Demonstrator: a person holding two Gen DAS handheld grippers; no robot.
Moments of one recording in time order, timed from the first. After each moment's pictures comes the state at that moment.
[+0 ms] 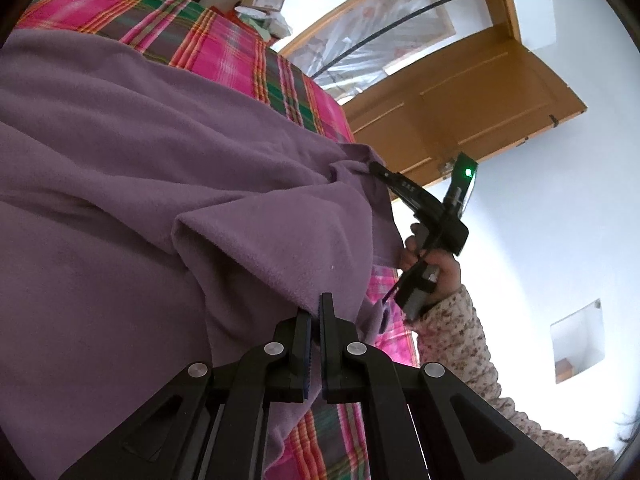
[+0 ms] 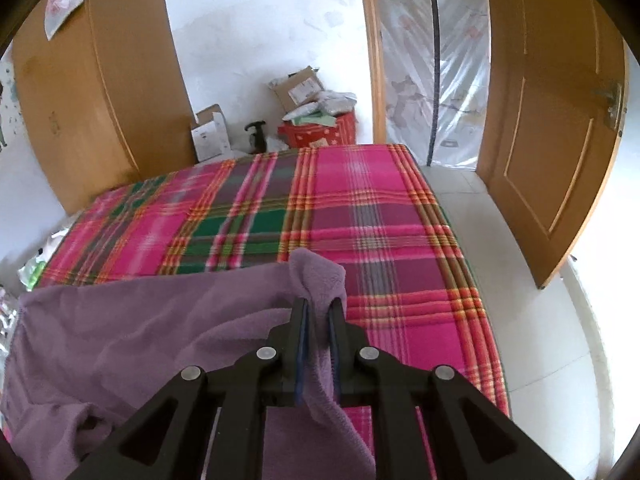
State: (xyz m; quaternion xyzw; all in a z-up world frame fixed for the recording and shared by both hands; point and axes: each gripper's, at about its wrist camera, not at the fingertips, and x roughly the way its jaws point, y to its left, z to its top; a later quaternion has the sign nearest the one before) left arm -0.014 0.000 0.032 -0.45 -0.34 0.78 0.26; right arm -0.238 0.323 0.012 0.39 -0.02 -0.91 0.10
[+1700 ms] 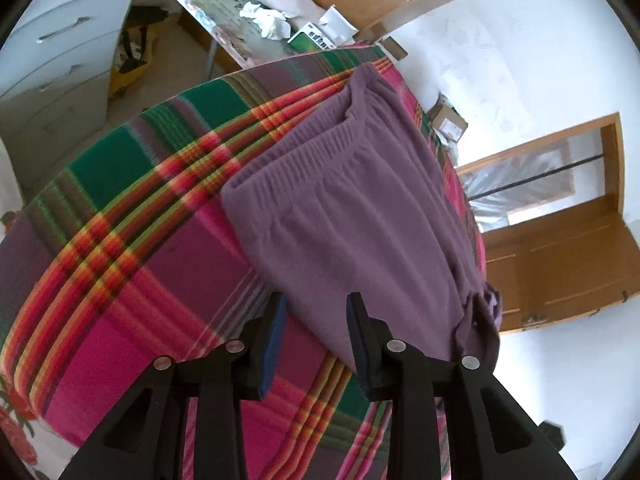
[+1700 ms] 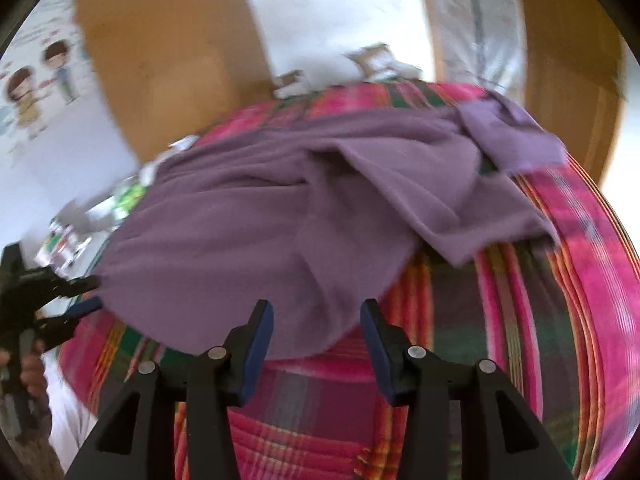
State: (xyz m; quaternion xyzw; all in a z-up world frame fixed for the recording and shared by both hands) left arm 0.132 -0.239 -0.028 -0.39 -0.48 0.78 -0.05; right arm 0.073 0.146 -0.007 0.41 -0.05 -0.90 0.15
